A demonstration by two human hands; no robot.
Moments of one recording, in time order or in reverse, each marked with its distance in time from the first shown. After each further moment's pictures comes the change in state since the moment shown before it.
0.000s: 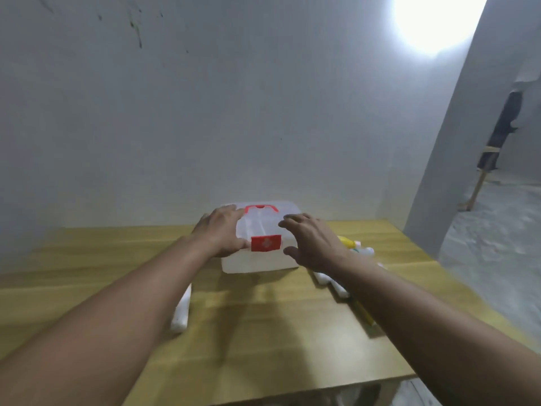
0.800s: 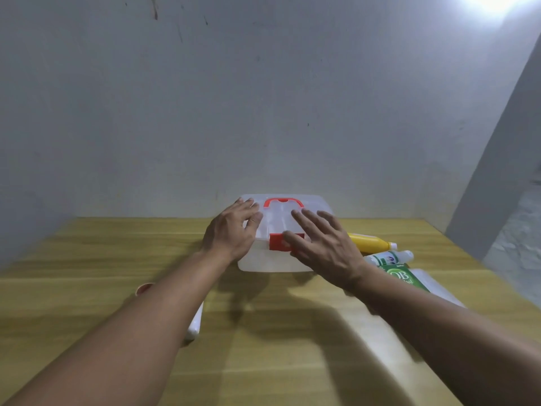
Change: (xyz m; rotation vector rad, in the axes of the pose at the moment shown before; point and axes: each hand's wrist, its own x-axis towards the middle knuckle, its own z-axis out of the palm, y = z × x) left_hand 0.024 -0.034 0.053 -0.371 0.385 0.019; right_hand 0.027 0.023 0.077 -0.357 0.401 -0.384
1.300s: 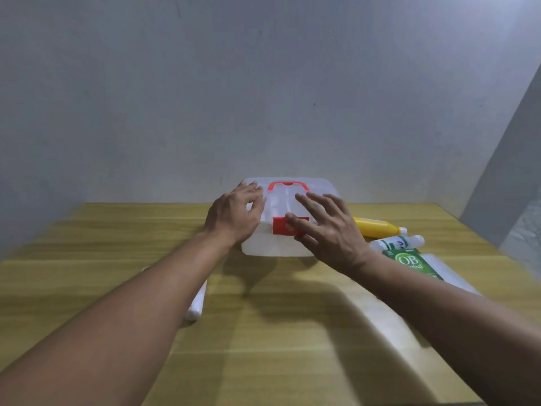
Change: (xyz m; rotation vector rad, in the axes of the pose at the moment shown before) left_hand 0.001 0.004 0.001 0.047 0.033 0.012; right_hand -0.002 0.000 0.012 0.153 0.174 0.026
